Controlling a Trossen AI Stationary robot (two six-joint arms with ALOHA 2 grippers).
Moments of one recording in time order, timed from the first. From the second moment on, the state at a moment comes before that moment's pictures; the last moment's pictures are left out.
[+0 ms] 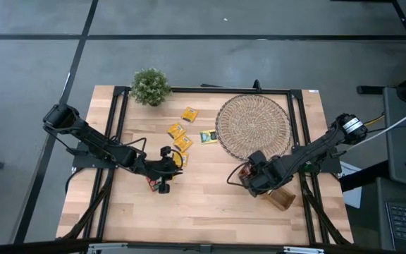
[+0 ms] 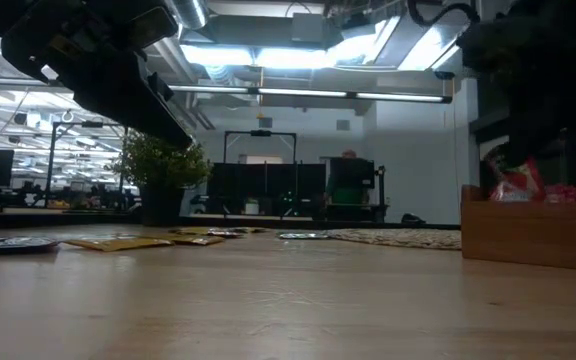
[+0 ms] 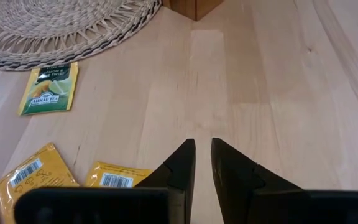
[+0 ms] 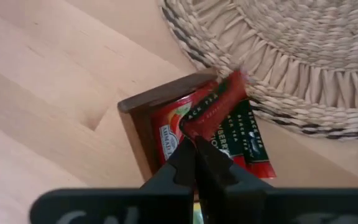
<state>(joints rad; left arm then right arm) -0.41 1.35 0.59 0.06 -0.41 -0.27 0.51 1.54 1.05 -1.02 0.37 1.54</state>
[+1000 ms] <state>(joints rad) -0.41 1.35 0.59 0.12 -0.41 -0.28 0.57 1.54 1.09 -1.08 0.40 1.59</state>
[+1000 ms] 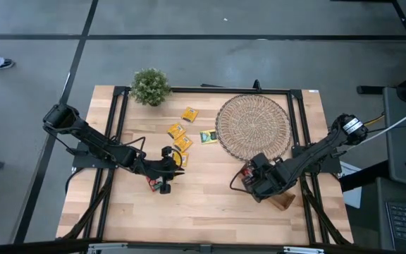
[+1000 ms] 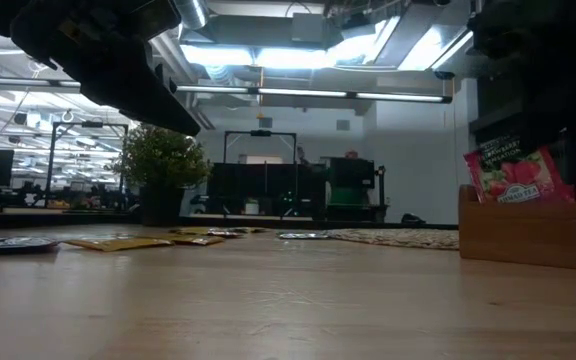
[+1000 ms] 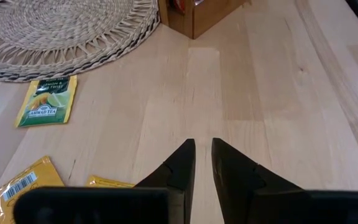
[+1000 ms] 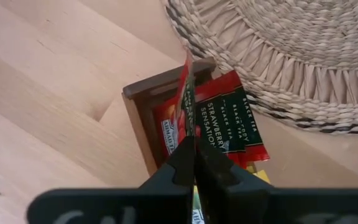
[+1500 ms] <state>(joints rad) -0.39 1.35 0.59 0.12 -0.41 -0.28 0.57 1.55 1.05 -1.07 0.40 1.65</state>
